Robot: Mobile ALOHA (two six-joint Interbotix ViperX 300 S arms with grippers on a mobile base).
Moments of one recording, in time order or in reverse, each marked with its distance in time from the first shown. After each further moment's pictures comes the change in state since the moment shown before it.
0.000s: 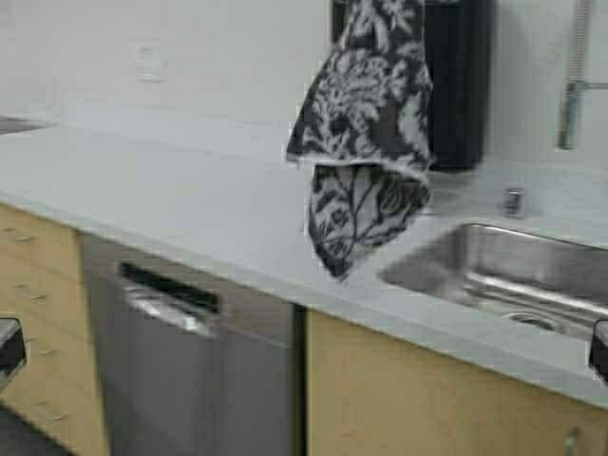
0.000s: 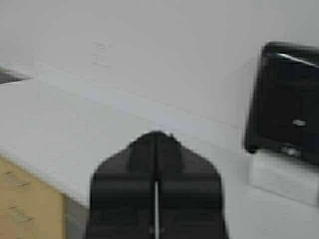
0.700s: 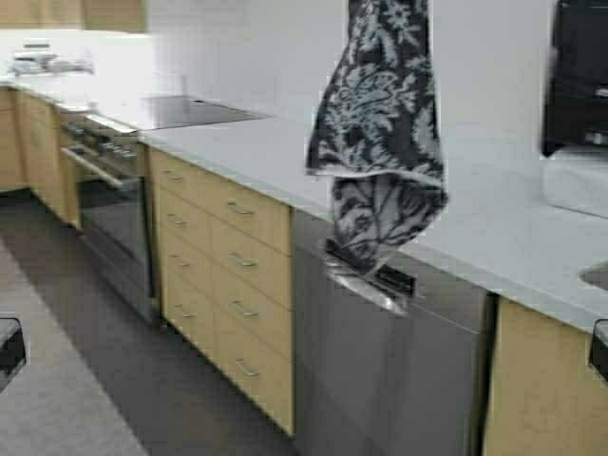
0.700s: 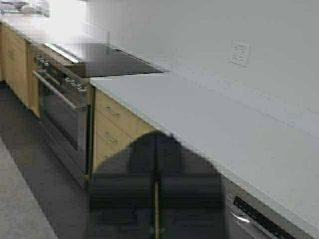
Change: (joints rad) left arm 0.000 0.026 0.000 0.000 0.006 -0.015; right arm 0.003 0.023 0.058 0.002 -0.137 0.000
